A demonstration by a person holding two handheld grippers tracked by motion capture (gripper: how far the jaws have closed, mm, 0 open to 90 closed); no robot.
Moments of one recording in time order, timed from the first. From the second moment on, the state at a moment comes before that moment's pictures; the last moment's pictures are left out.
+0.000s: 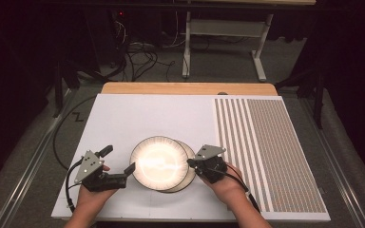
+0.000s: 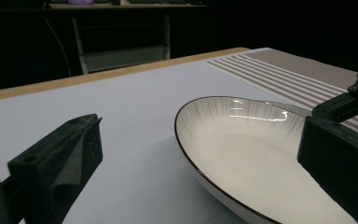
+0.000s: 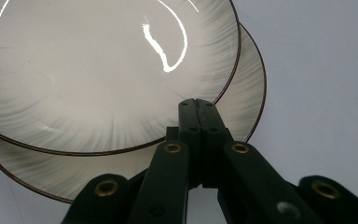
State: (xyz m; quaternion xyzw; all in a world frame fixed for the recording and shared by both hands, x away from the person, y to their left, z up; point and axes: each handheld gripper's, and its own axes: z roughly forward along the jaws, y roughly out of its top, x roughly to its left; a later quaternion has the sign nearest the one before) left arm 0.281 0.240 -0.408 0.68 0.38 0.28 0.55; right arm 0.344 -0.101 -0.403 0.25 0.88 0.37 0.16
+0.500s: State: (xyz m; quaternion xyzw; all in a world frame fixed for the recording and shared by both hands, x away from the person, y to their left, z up) left arm 0.281 0.240 -0.408 0.68 0.38 0.28 0.56; right arm 0.344 -0.102 -0.404 0.25 0.88 0.37 0.16
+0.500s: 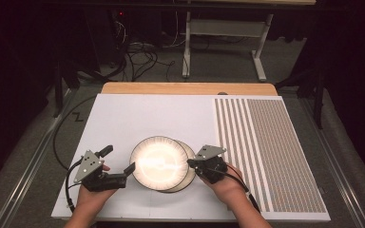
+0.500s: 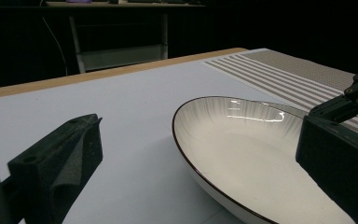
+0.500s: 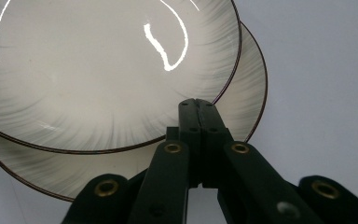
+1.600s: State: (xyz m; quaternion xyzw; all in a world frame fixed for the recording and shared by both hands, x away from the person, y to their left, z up) left arm 0.277 0.247 -0.402 0.66 0.39 0.29 0.57; right arm 0.341 -0.080 -0.413 0.23 0.89 0.36 0.14
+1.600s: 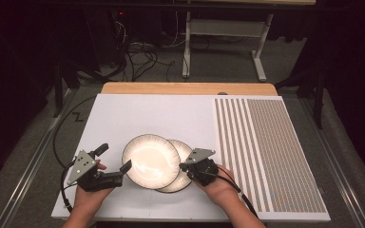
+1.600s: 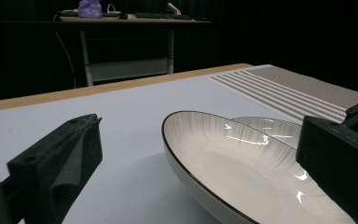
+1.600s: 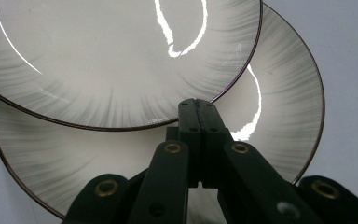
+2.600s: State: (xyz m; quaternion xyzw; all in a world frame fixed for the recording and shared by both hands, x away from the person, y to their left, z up) left arm 0.307 0.240 -0.377 0.72 0.45 0.19 0.49; right arm 0.343 -0.081 -0.415 0.23 0.90 0.35 0.15
